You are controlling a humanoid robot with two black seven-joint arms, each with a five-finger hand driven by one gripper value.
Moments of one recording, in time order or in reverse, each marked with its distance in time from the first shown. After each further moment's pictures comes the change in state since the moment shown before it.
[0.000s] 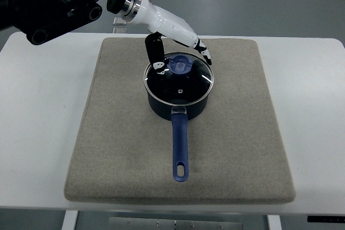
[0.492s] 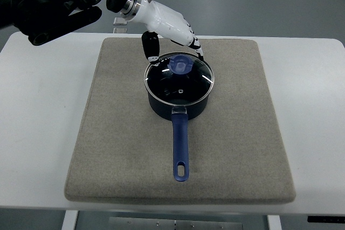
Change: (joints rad) left arm 0.000 -0.014 0.010 0.008 0.123 0.109 0.000; right arm 0.000 0.000 0.000 0.000 0.000 0.000 0.000
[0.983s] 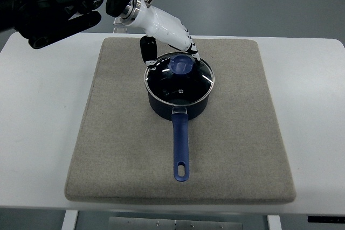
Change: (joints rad) left arm 0.007 0.003 0.012 -0.008 0.009 0.000 0.000; right arm 0.000 0.000 0.000 0.000 0.000 0.000 0.000
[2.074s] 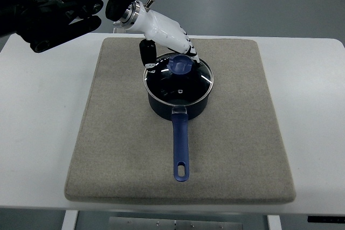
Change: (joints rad) left arm 0.026 -0.004 -0.007 0.011 0.001 0.012 0.000; right arm 0.000 0.000 0.000 0.000 0.000 0.000 0.000
